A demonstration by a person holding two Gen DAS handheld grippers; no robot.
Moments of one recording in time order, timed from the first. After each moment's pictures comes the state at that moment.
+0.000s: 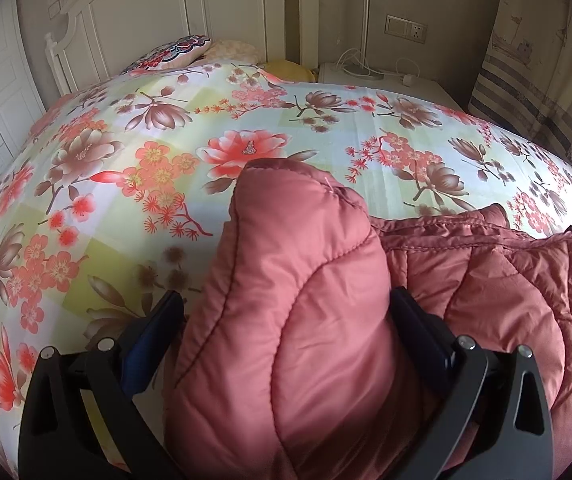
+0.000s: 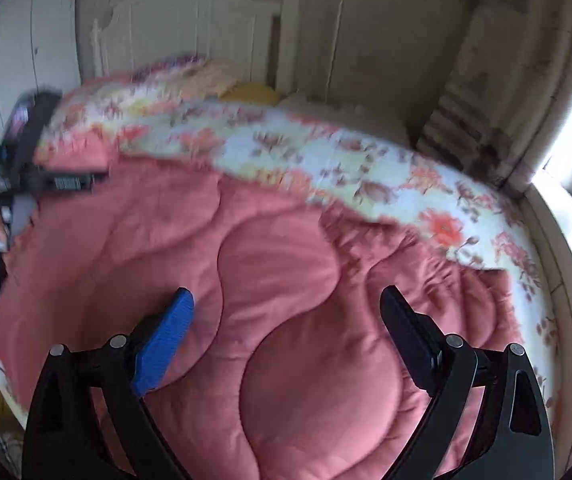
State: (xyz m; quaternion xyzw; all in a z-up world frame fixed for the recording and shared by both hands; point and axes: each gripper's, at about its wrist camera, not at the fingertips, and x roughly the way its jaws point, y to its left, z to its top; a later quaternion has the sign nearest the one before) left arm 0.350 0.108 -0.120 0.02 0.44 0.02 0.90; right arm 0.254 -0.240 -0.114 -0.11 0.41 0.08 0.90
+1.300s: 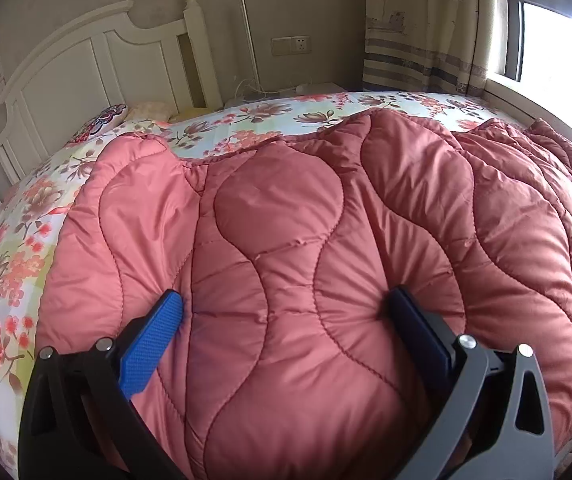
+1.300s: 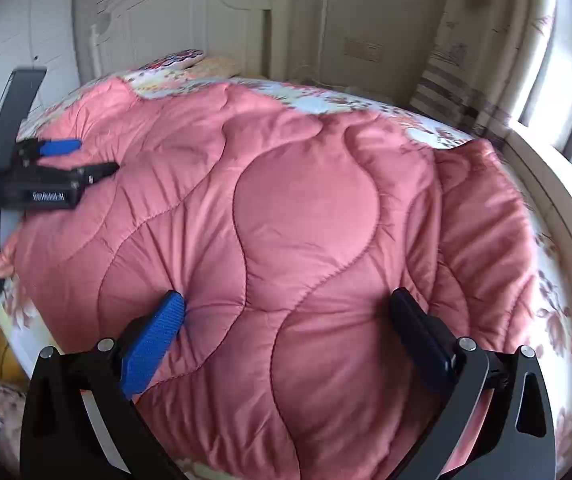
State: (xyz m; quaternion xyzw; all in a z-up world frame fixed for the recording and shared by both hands) left arm 0.233 0.008 -0.117 0.12 0.37 -0.11 0.92; right arm 0.147 -0.289 -0.098 -0.04 0.37 0.06 0.93
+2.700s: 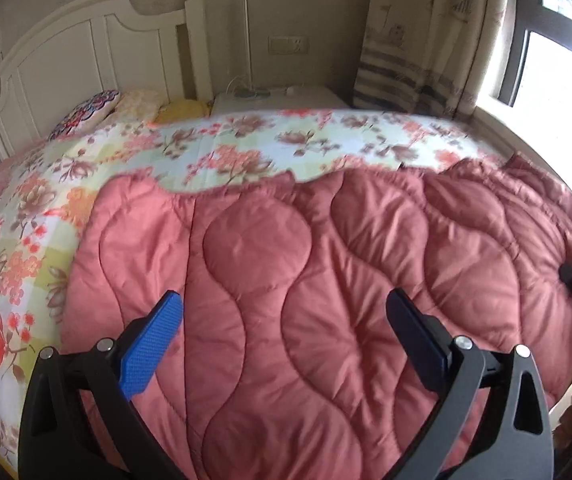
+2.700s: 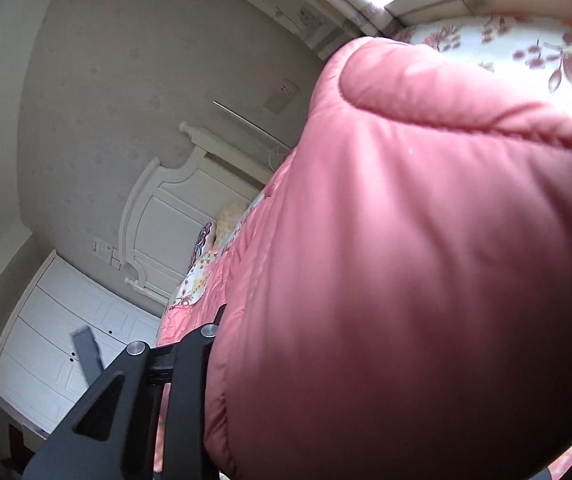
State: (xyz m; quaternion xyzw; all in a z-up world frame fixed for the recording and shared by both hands) left arm 0.231 -0.021 -0.057 0.06 0.39 -0.13 0.91; right arm 0.125 -0.373 -0.133 0.45 0.23 0.08 0.86
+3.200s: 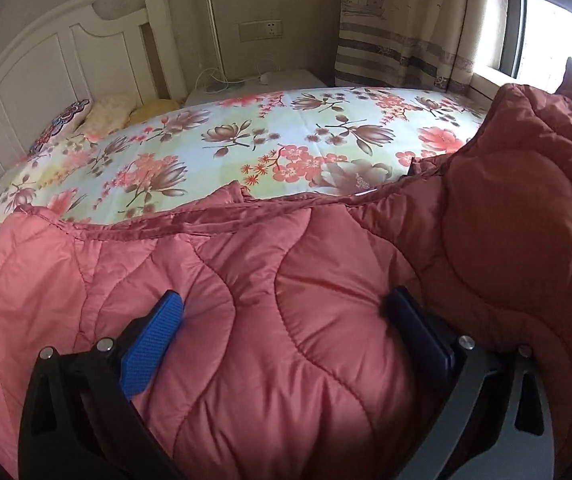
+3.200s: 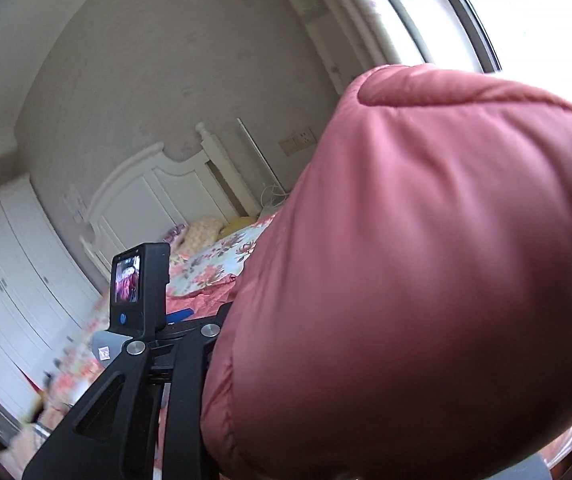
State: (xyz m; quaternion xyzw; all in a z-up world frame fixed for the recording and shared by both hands) left arm 0.282 -0.128 -0.111 0.10 0.41 -0.12 0.90; right arm 0.108 -0.303 -0.053 0.20 0.18 0.02 0.96
